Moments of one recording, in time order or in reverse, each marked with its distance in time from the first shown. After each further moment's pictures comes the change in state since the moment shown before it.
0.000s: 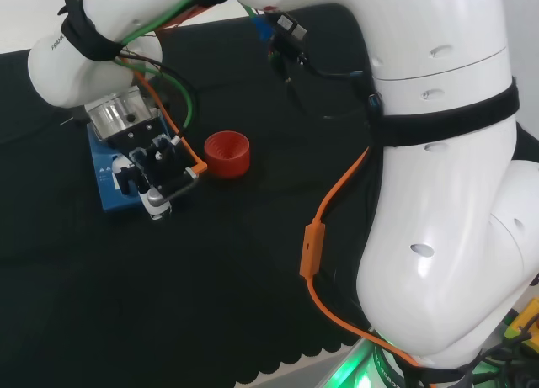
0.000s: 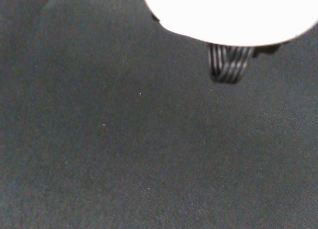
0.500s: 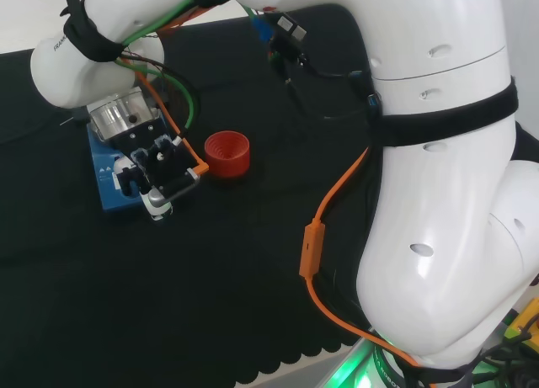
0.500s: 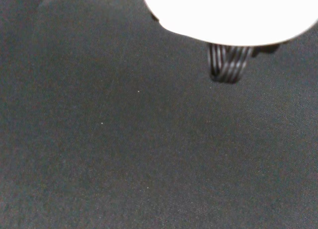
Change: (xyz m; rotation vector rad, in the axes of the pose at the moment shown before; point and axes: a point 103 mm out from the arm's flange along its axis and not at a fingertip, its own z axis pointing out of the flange) arm -0.001 0.001 0.002 0.006 0.006 0.002
